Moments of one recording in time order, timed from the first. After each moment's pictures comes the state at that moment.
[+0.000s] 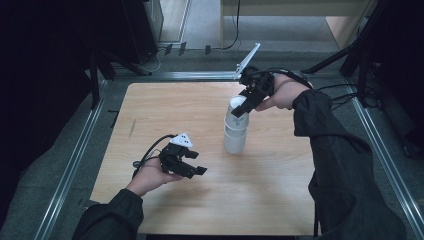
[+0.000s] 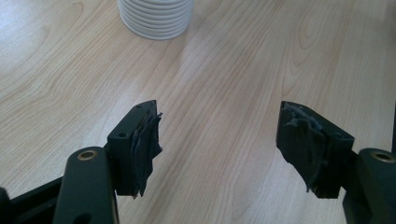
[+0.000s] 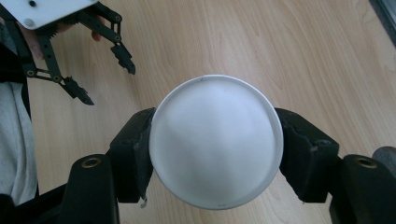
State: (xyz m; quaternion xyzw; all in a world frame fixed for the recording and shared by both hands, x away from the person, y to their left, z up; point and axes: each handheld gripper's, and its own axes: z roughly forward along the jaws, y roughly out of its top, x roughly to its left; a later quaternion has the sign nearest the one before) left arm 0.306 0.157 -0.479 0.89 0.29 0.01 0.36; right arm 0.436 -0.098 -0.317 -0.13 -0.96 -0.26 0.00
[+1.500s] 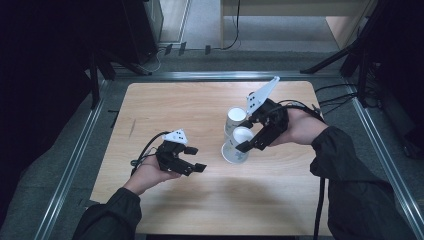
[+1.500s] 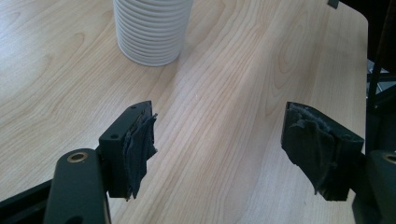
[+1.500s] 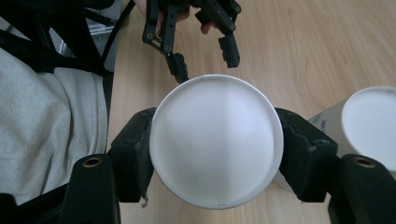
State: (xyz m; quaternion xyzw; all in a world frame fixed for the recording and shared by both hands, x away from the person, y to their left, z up) left arm 0.307 0.166 -0.469 0.87 0.28 0.00 0.41; right arm 0.351 -0.125 -0.339 -0.04 -0.94 -0.34 0.05
